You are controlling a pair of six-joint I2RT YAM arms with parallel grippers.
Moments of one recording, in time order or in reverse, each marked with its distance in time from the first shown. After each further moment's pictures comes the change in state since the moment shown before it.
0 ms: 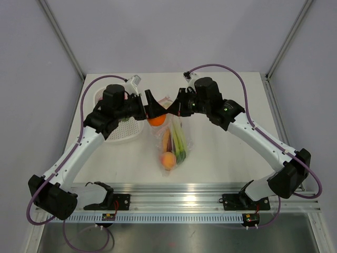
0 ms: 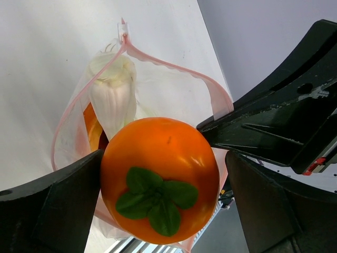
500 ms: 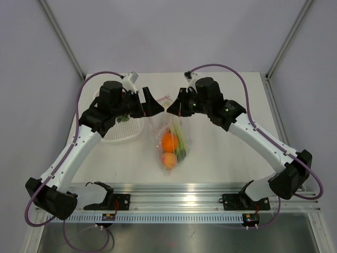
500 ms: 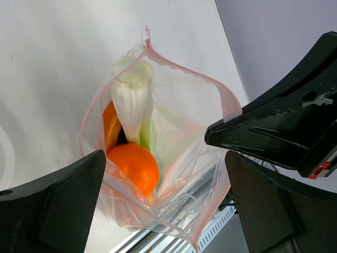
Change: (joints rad) left arm 0.000 0.000 0.090 -0.124 -0.089 0.060; right arm 0.000 -0.012 -0.002 0.000 0.000 0.000
